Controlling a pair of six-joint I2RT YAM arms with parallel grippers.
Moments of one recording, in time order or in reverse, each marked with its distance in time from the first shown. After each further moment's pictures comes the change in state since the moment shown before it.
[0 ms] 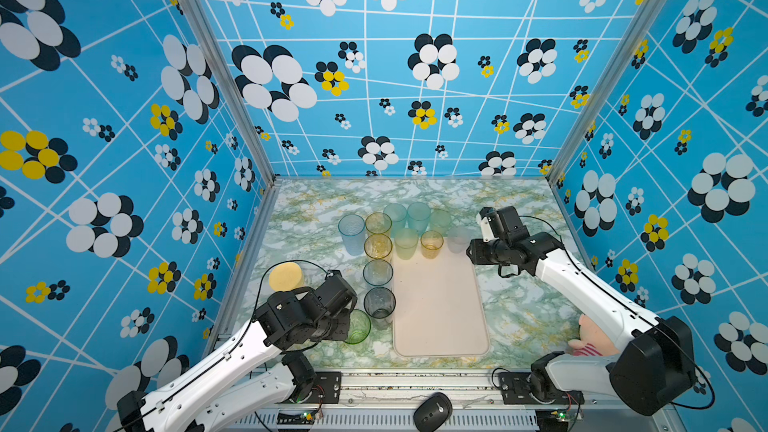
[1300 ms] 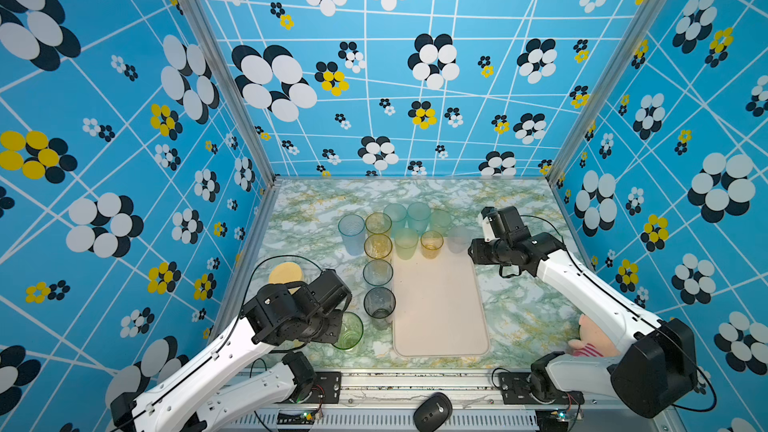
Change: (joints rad) left arm -0.004 0.039 0.208 -0.249 0.020 0.058; right arm 0.000 -0.011 0.000 -0.008 0.040 -0.004
